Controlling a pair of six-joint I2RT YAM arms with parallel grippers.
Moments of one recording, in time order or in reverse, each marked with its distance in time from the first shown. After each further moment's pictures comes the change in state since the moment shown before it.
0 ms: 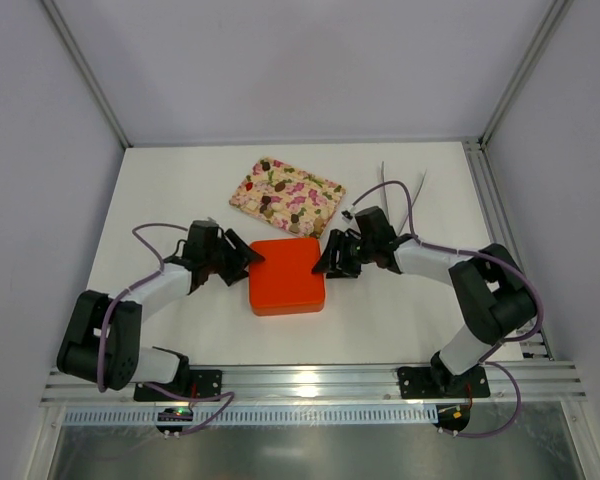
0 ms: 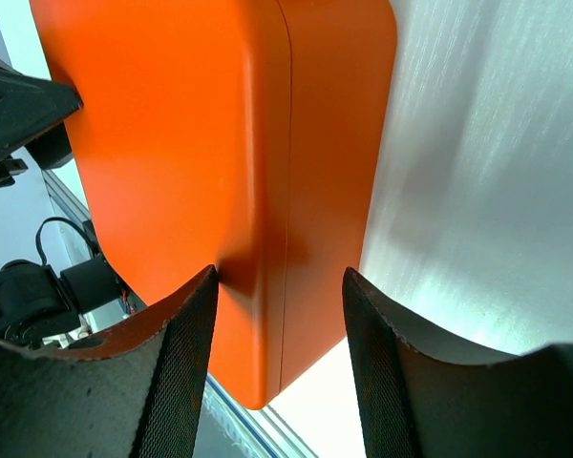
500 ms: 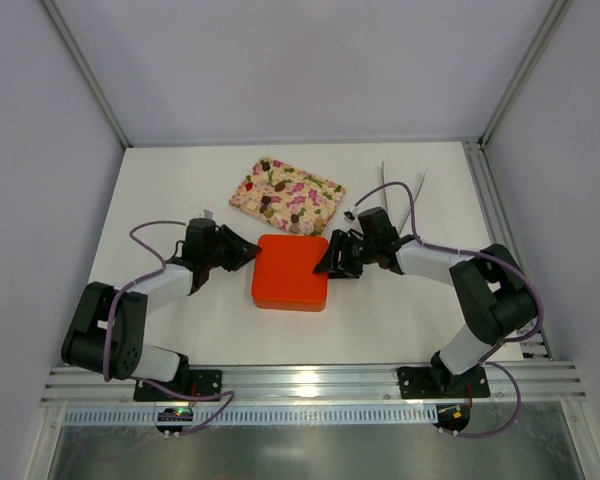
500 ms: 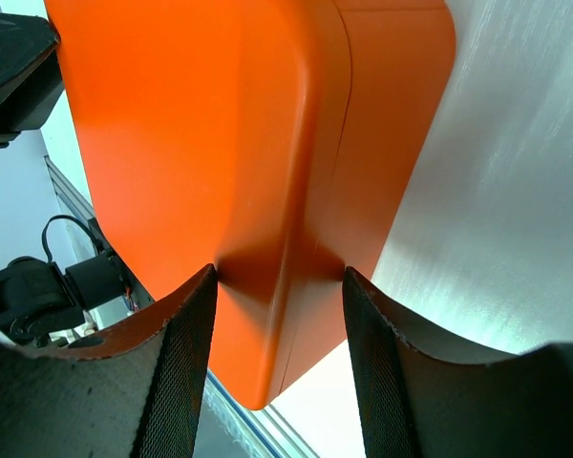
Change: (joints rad) left arm 0.019 0.068 -0.032 0.267 0.009 -0.056; right arm -0.012 0.004 -0.011 0.014 -0.024 -0.002
